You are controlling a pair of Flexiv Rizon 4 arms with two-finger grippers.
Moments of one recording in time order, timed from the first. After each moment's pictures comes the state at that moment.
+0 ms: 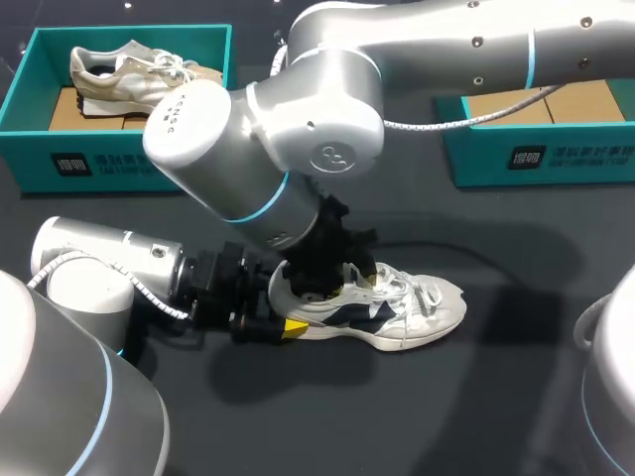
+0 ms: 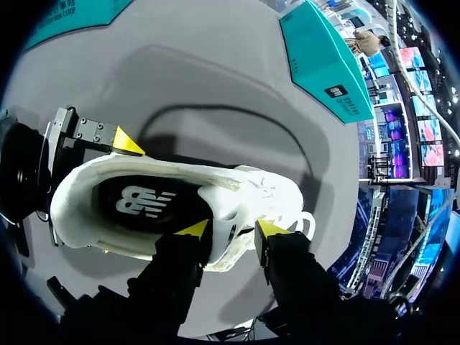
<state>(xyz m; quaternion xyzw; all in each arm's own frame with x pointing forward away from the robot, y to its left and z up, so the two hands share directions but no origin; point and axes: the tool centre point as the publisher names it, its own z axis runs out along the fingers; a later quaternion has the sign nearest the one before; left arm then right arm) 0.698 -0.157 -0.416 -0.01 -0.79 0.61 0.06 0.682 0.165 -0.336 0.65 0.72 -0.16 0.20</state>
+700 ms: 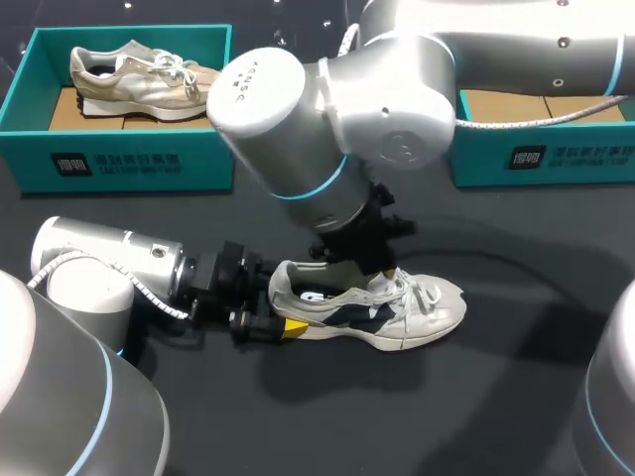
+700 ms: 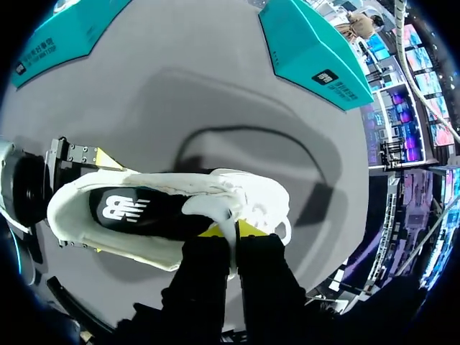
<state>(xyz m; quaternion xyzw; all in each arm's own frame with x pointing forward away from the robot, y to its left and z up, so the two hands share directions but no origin) 0.699 -0.157 -0.416 -0.01 -0.79 0.61 0.06 0.686 0.131 -0.318 0.69 0.69 -0.11 0.17</state>
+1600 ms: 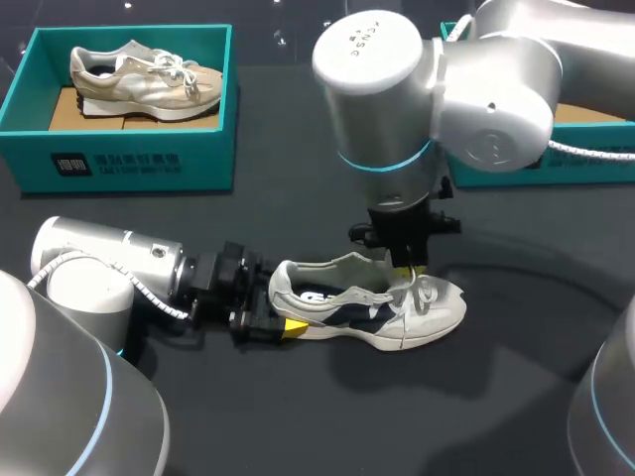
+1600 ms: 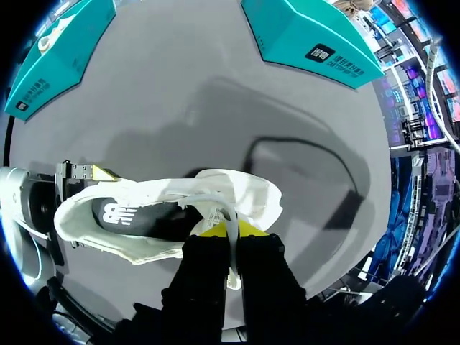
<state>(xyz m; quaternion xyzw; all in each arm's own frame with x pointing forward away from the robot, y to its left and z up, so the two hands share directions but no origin) 0.699 -0.157 -0.416 -0.01 -0.79 0.61 0.06 0.688 0.097 -0.313 0.74 0.67 -0.06 0.10</state>
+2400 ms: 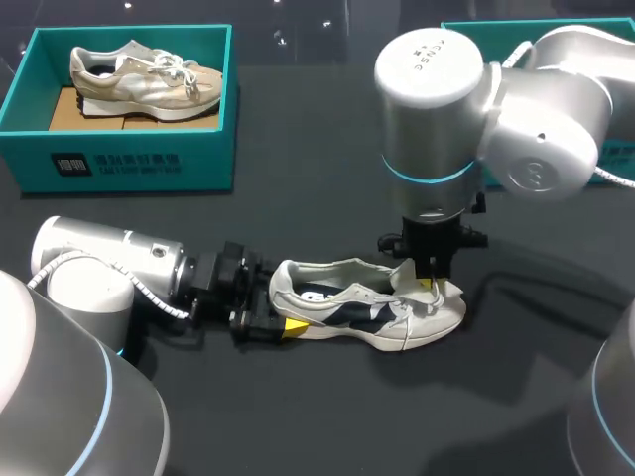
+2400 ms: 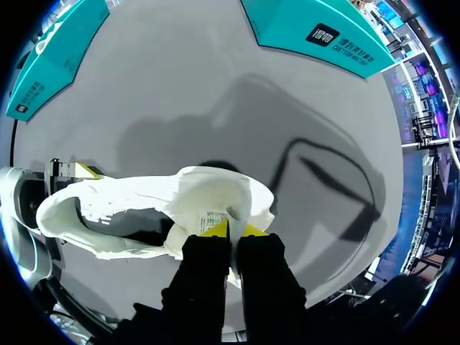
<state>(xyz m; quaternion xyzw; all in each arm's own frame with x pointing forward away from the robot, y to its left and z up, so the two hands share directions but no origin) 0.699 -0.157 -0.415 -0.01 -0.79 0.61 0.06 0.685 0.066 -0.340 0.74 0.67 -0.04 0.06</state>
